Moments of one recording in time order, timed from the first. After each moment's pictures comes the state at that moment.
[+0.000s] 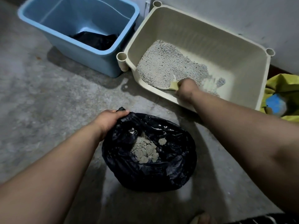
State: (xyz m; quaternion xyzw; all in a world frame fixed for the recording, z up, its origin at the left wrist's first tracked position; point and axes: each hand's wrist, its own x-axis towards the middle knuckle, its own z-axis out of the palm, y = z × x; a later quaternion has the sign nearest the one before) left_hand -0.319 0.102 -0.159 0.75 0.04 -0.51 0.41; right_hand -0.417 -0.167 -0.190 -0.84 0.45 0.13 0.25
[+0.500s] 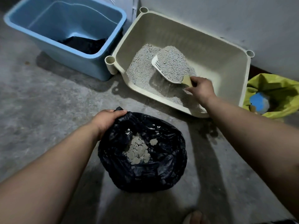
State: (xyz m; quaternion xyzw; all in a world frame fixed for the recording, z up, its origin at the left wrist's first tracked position) left_hand -0.329 0.087 -0.158 0.75 0.01 -0.51 0.42; right_hand -0.487 -0.201 -0.164 -0.82 0.45 -0.06 0.34
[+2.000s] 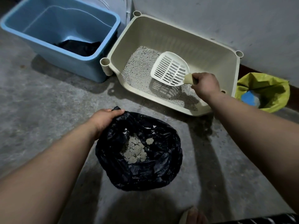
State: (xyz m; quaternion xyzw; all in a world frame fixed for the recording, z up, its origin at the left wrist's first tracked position) left_hand -0.335 0.083 -0.150 0.75 -0.02 -0.50 0.42; right_hand -0.504 -0.219 -0.138 -0.89 0.43 0.01 0.12
